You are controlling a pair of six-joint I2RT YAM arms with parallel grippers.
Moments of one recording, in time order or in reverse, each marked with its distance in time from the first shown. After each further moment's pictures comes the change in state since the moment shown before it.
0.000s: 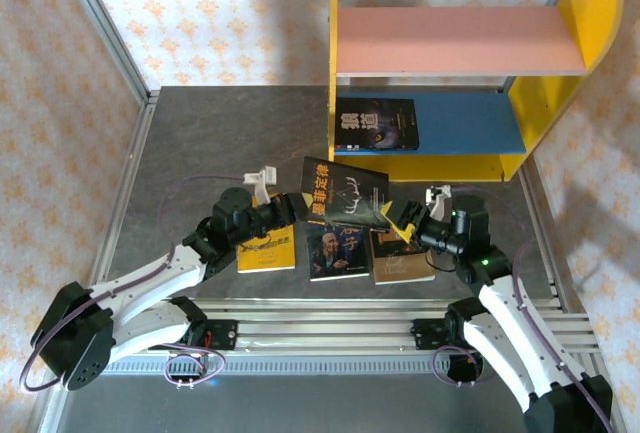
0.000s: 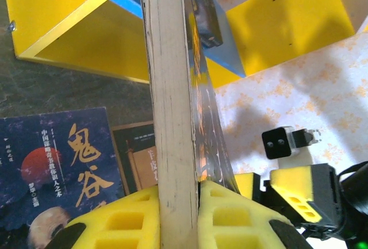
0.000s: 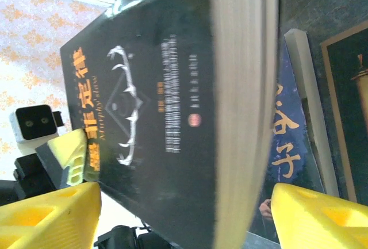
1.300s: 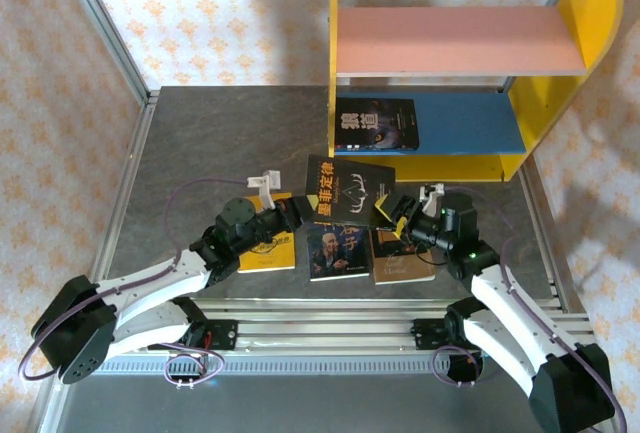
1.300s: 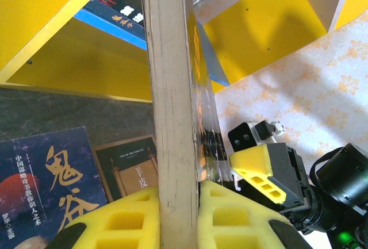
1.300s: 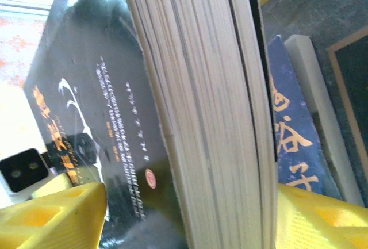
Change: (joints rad) left arm -0.079 0.003 -0.067 0.196 -0.107 0.044; right arm 0.050 0.126 -0.046 0.233 0.068 0.161
